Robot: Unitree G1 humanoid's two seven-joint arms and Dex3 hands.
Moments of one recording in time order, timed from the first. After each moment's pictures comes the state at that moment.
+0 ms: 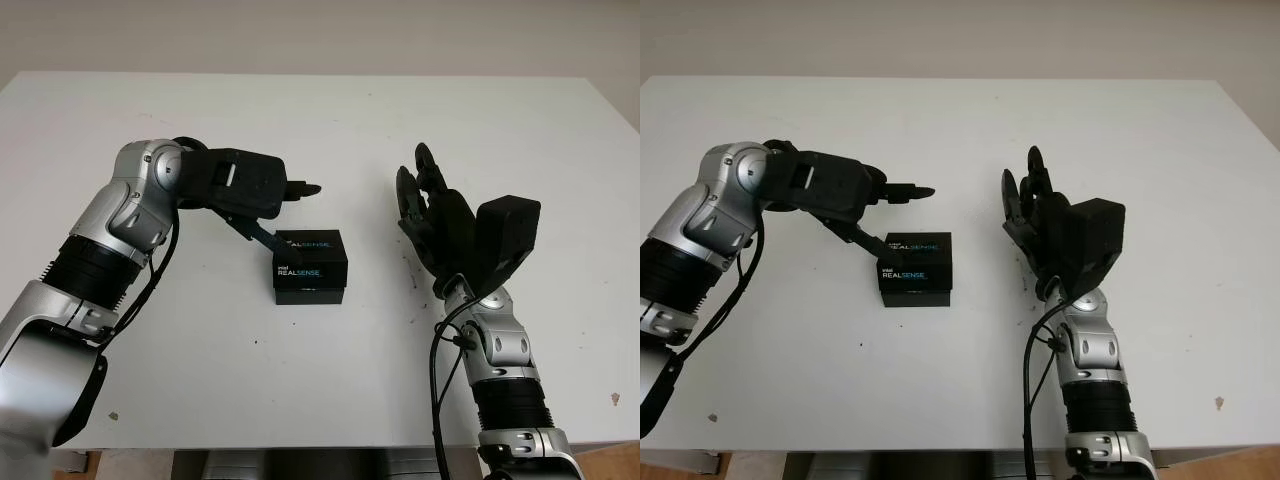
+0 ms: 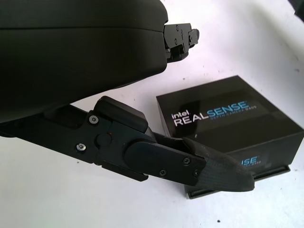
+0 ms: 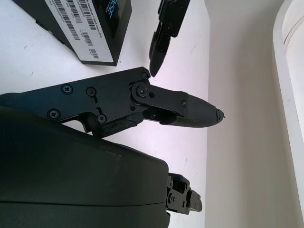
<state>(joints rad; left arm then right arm) -0.96 0.57 -0.42 0.41 0.47 0.05 -1.01 -0.44 -0.09 -0.11 0.24 0.15 0.18 0.12</state>
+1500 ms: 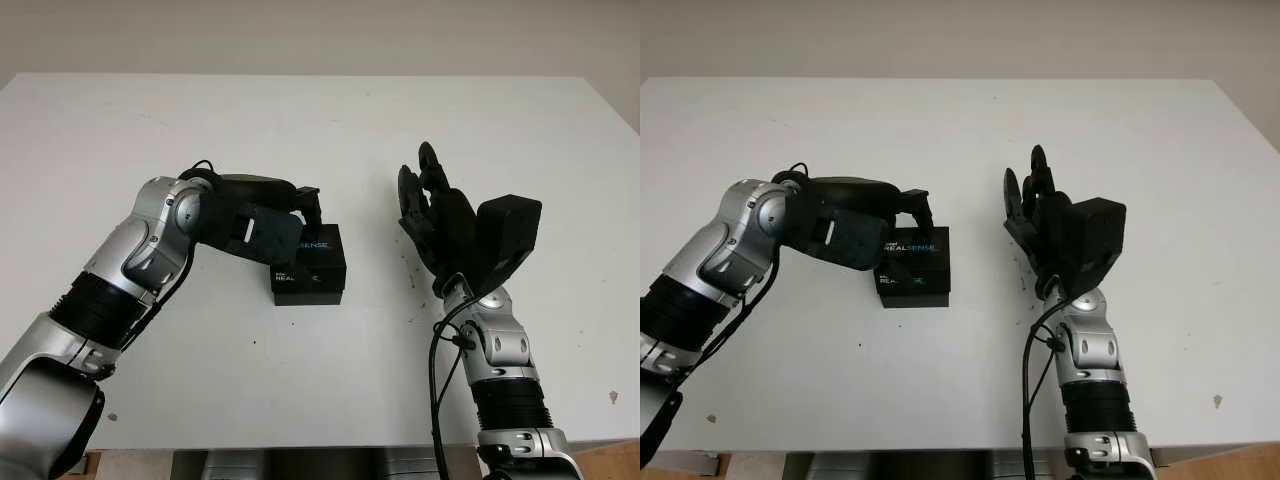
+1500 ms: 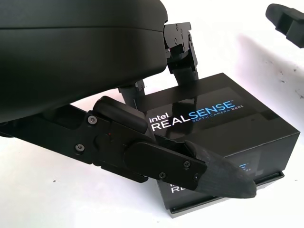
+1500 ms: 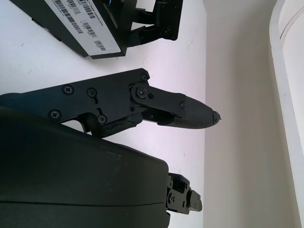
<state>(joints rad) -0.83 0.57 -0.44 0.23 0.57 0.03 -0.77 -0.44 -0.09 -0.11 0.24 0.15 0.18 0.10</state>
